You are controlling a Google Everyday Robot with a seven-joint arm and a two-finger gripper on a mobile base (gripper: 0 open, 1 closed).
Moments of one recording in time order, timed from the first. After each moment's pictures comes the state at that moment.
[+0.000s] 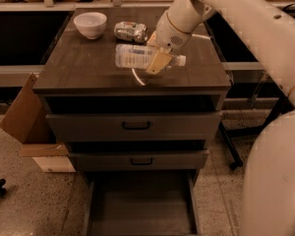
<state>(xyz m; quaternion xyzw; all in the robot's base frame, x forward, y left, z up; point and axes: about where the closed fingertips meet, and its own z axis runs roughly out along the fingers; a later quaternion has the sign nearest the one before) 0.676 -0.025 0.870 -0.71 0.65 0.09 0.25</state>
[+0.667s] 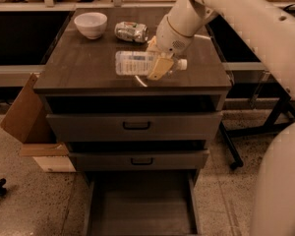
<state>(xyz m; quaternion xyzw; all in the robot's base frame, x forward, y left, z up) 0.654 -0.025 0.866 -0.74 0.63 0.10 0.24</state>
